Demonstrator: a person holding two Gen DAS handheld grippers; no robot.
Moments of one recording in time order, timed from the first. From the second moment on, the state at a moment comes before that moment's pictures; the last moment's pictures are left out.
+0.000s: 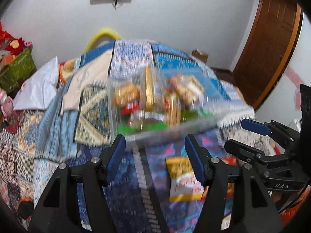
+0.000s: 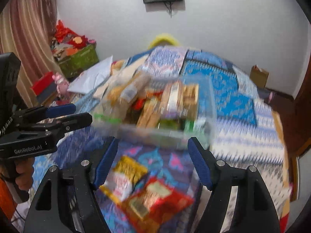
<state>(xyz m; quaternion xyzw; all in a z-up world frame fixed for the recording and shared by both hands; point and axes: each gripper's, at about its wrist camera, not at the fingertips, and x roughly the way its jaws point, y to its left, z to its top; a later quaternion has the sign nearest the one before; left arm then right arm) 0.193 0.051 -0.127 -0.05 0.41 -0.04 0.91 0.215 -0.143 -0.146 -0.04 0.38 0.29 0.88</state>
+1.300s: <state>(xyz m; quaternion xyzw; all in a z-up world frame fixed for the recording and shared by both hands) 0.189 -0.005 -0.219 -0.06 0.50 -0.09 0.86 0.189 -0.183 -0.218 0.03 0.45 0.27 0.85</state>
